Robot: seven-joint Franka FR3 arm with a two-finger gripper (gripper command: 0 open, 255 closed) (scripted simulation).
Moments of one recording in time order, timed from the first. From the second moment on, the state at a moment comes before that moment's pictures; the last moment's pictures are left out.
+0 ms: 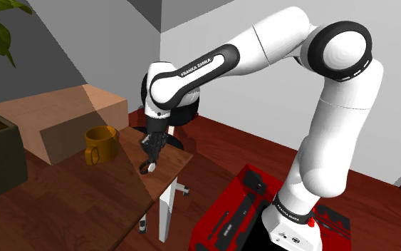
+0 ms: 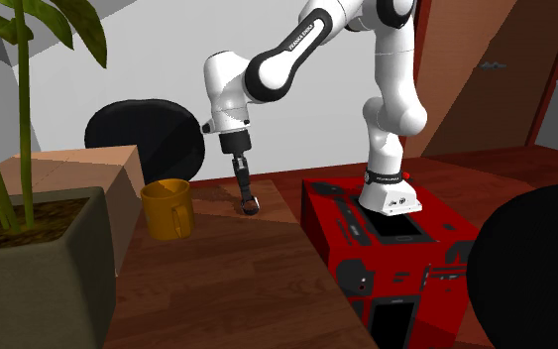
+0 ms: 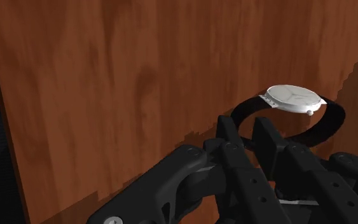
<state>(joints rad) 0.17 0.14 0.21 -2.14 0.26 2.20 0.07</state>
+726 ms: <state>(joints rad) 0.16 0.12 0.21 -2.13 0.26 2.16 0.08</state>
